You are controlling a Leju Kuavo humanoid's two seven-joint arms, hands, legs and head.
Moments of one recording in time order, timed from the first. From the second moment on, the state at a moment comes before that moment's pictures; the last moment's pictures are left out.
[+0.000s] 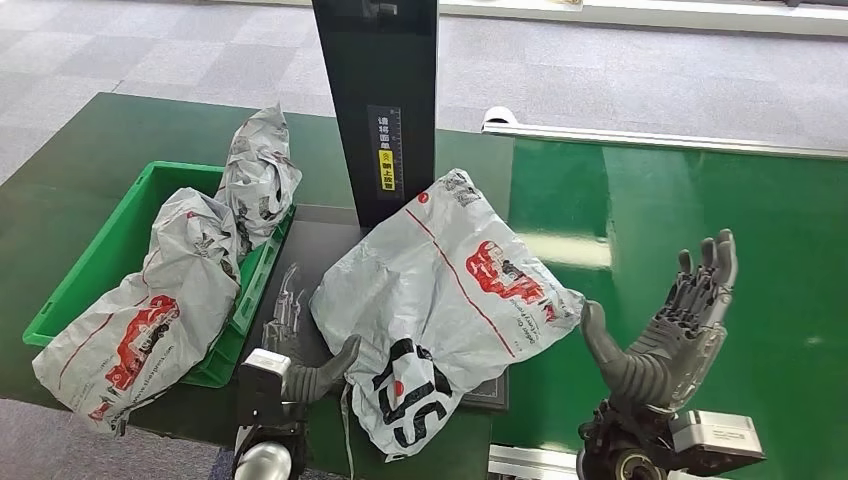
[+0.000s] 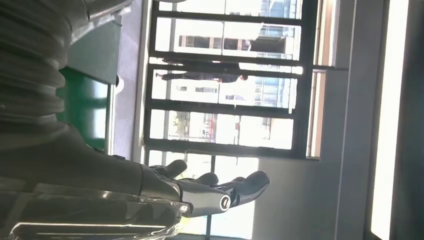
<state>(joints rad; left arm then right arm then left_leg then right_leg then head) -0.02 -0.21 -0.34 -1.32 -0.17 0.35 -0.60 0.03 0.16 0.17 -1.74 0.12 -0.30 -0.64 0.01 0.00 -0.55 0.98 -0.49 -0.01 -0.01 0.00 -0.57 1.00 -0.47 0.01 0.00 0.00</state>
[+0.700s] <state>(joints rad) -0.16 -0.22 -0.61 -1.13 -0.94 0.57 -0.41 0.06 0.17 0.11 -1.74 0.10 -0.27 -0.65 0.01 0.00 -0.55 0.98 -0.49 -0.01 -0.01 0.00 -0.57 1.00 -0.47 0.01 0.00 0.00</state>
